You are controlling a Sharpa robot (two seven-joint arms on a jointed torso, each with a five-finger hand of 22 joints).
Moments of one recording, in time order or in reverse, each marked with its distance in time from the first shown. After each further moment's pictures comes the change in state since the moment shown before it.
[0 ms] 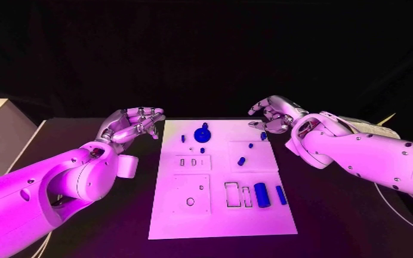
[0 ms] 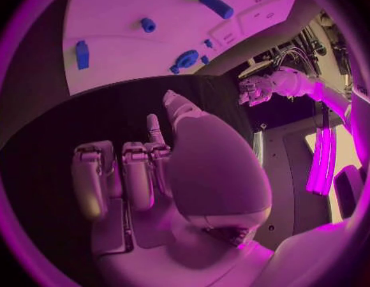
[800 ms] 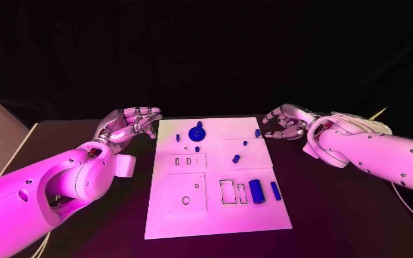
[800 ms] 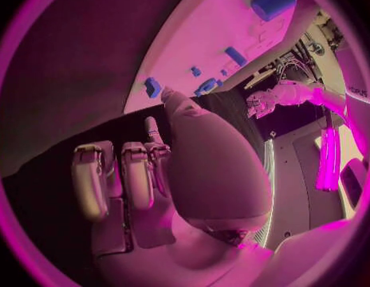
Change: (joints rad) left arm -0.005 0.017 0.000 -0.022 0.000 0.002 0.001; left_hand 0.000 0.000 0.000 0.000 0.000 0.000 0.000 0.002 0.000 0.000 0.000 0.000 0.001 0.000 0.000 0.000 0.000 0.000 0.000 0.000 0.000 0.000; right arm -0.036 -0.035 -0.005 -0.145 0.003 0.176 0.090; right_hand 0.030 -0.030 0.000 -0.012 0.000 -0.046 0.021 -0.037 -0.018 0.001 0.008 0.000 0.000 0.000 0.007 0.000 0.000 0.000 0.000 0.000 0.000 0.000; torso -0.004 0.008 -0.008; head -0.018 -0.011
